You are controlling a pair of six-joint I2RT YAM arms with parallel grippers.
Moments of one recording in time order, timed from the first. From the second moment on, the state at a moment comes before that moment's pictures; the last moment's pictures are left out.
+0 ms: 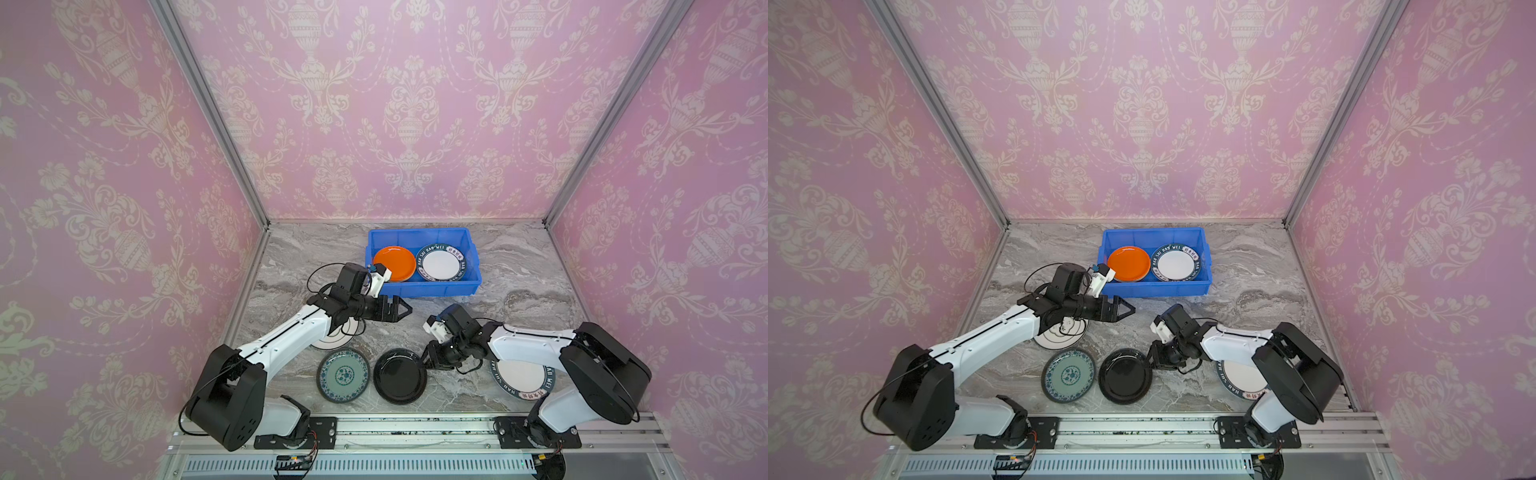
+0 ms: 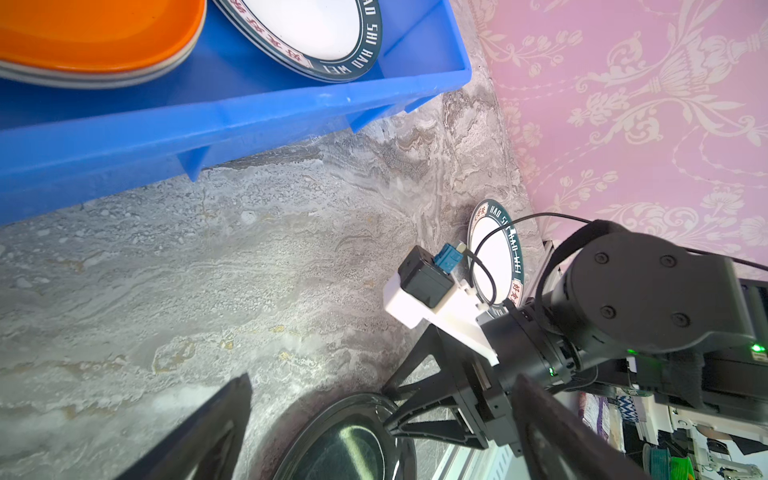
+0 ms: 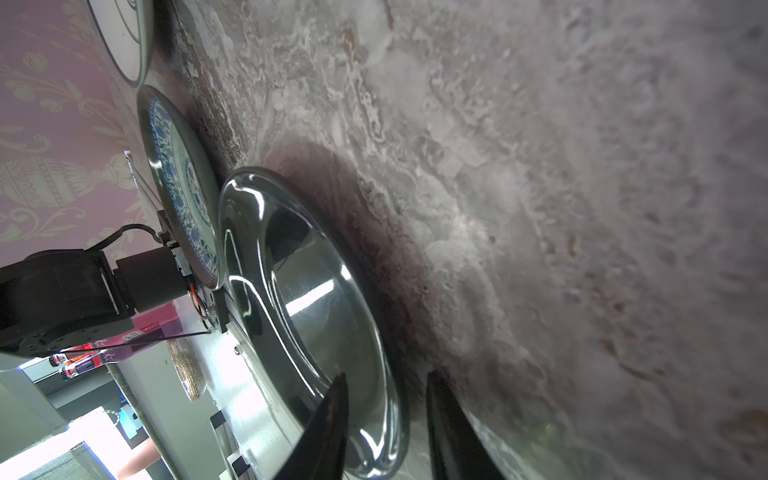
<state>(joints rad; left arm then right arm) -0.49 1.38 0.86 -0.26 0.59 -0.46 0.72 1.55 0.63 -0.16 -0.57 0.71</state>
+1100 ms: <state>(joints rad) -0.49 1.47 0.93 -0.22 0.60 -0.47 0.65 1.42 0.50 -0.13 -0.63 0.71</state>
